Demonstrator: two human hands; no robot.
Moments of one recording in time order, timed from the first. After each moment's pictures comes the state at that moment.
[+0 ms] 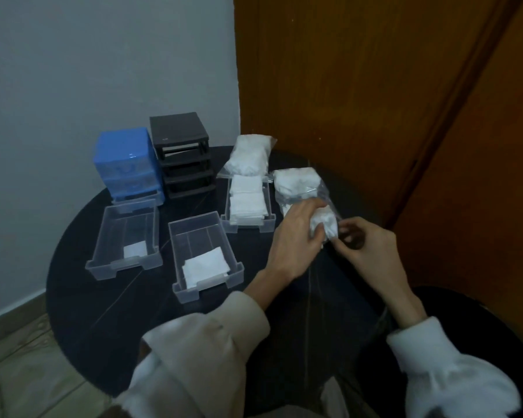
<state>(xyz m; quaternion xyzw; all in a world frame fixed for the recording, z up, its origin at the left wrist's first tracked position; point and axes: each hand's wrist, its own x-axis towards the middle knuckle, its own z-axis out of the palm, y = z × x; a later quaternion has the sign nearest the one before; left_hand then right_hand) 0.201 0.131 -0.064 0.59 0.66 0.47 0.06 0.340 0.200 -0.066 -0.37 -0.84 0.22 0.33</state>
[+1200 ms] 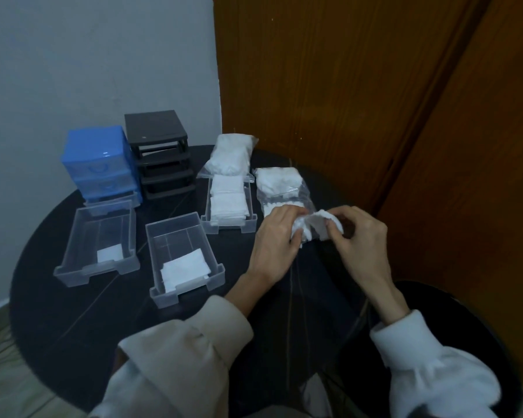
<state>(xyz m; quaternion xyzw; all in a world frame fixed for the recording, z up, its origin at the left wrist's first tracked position) 0.200 0.135 -0.078 0.61 0.66 0.44 -0.02 0.342 0.190 -0.043 -0.34 -0.83 0.16 0.41</state>
